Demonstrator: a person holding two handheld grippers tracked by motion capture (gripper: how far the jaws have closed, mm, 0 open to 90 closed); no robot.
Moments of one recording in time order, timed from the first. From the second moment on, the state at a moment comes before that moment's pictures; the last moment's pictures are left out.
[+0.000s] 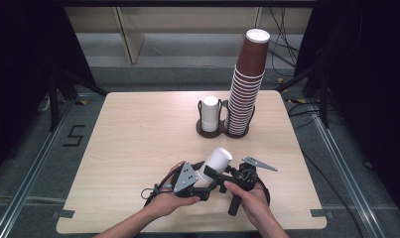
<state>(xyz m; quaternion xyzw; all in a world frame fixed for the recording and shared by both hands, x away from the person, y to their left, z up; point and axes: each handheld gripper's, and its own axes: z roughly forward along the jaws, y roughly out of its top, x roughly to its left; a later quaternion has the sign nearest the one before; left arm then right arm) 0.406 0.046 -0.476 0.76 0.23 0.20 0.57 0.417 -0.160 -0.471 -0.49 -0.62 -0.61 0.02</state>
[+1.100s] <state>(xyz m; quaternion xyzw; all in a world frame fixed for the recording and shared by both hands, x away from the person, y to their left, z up) 0.406 0.077 -0.463 0.81 0.20 0.21 0.52 0.413 -0.179 -0.456 -0.38 -0.73 -0.56 -0.01</state>
